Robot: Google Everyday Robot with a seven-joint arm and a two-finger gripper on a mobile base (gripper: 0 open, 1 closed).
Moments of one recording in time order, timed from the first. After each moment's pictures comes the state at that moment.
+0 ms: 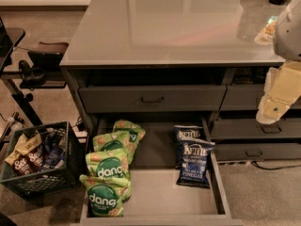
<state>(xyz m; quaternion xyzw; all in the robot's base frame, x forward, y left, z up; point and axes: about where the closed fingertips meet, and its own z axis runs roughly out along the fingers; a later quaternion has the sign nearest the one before) 0.438 -0.217 0.976 -0.60 0.78 -0.03 0.16</state>
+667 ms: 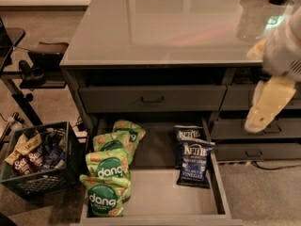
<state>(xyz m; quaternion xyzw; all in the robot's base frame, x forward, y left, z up) 0.453 -0.219 0.935 -0.60 0.78 -0.01 0.17</state>
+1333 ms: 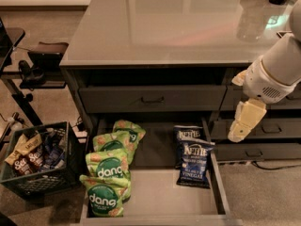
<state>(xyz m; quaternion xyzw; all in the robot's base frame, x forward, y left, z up) 0.484 -0.223 0.842 -0.58 0.80 0.05 0.16</state>
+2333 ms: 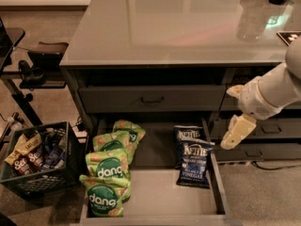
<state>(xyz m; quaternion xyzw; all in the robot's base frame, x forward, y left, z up) 0.505 -0.225 0.780 -0.57 0.78 0.08 0.22</state>
